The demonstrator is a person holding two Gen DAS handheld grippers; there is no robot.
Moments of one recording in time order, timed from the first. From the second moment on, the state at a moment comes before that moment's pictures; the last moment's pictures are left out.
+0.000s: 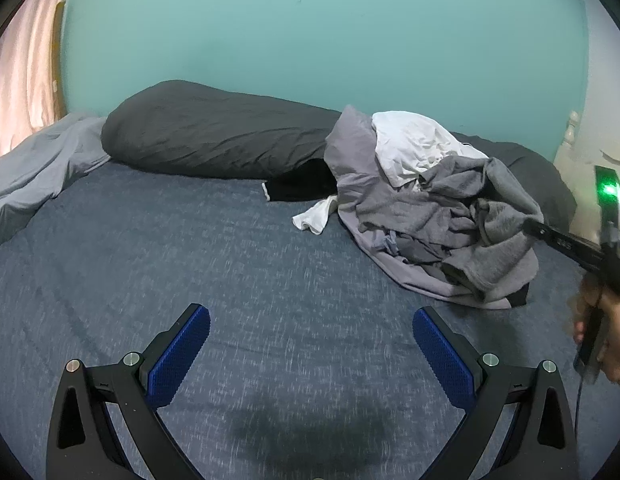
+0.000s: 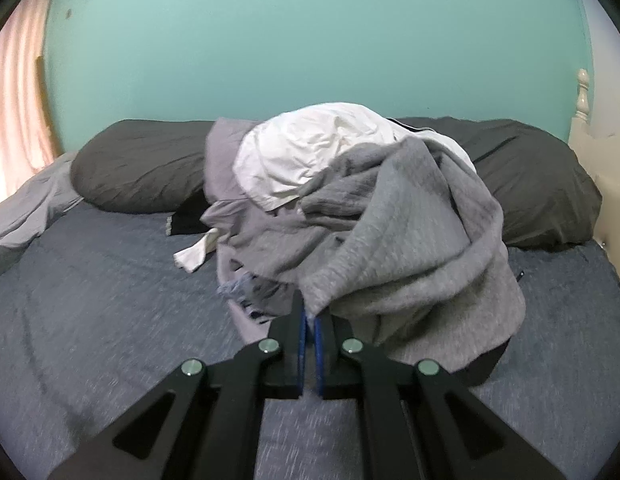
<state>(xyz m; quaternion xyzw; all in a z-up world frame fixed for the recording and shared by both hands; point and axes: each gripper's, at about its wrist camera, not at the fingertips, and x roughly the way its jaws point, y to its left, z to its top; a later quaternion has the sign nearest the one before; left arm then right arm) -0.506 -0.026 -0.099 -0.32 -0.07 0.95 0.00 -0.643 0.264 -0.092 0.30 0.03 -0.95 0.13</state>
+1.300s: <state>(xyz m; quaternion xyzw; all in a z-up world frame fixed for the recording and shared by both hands) -0.296 -0.007 -0.062 -0.30 -0.06 0.95 0.05 -0.311 0.234 -0.028 0.23 0.04 -0.94 0.26</state>
